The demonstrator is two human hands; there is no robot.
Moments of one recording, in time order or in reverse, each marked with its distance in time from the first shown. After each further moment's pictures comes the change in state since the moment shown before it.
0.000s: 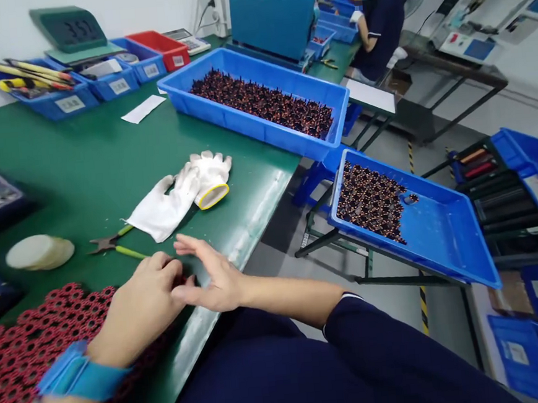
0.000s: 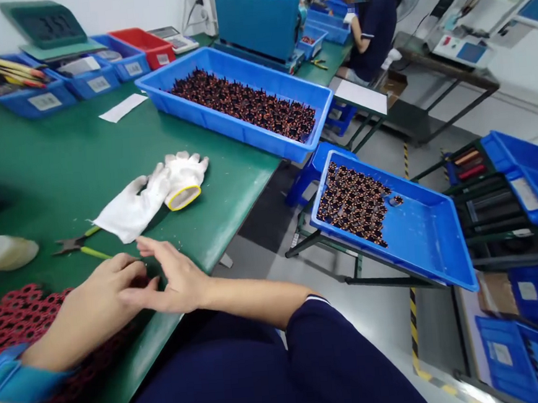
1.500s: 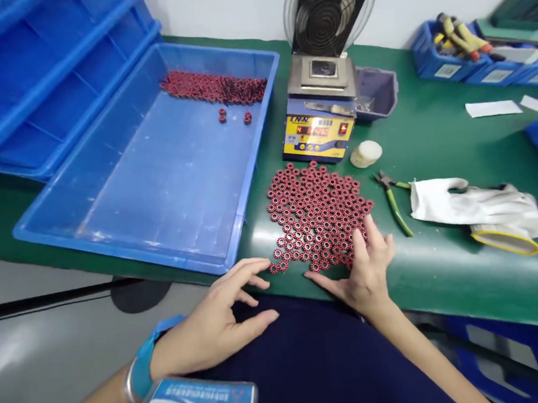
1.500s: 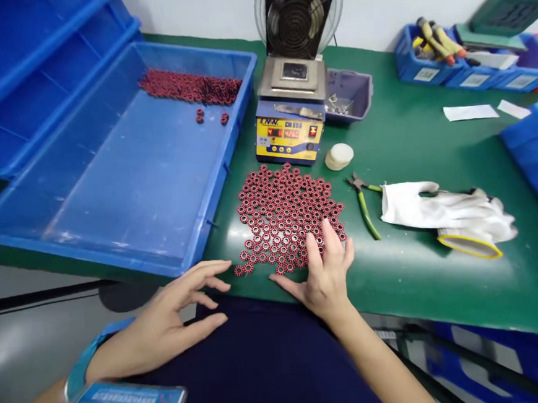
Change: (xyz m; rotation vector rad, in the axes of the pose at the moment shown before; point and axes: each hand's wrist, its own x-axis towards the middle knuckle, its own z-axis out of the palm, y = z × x) left_hand -0.272 0.114 -0.100 -0.567 0.316 -0.870; right_hand -0.027 -0.045 0.094 -0.744 -0.220 -0.663
